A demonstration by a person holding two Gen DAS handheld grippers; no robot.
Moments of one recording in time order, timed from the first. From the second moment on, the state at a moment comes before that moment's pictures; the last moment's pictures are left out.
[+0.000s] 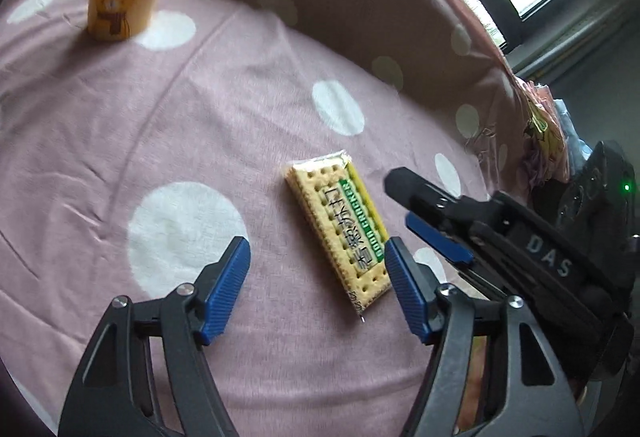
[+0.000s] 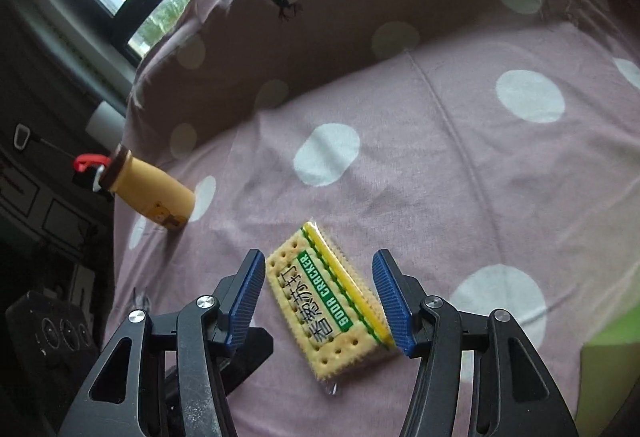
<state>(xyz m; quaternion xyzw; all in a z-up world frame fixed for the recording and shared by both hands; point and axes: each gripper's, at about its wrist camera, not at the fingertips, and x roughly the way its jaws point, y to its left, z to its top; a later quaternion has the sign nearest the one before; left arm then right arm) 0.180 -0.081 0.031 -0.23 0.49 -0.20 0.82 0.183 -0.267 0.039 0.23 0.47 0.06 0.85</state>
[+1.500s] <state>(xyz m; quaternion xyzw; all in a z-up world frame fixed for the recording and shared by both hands) -0.016 -0.255 0.129 -0.02 0.43 -0.44 0.79 -0.067 -0.397 0.139 0.34 0.34 -0.10 0.87</state>
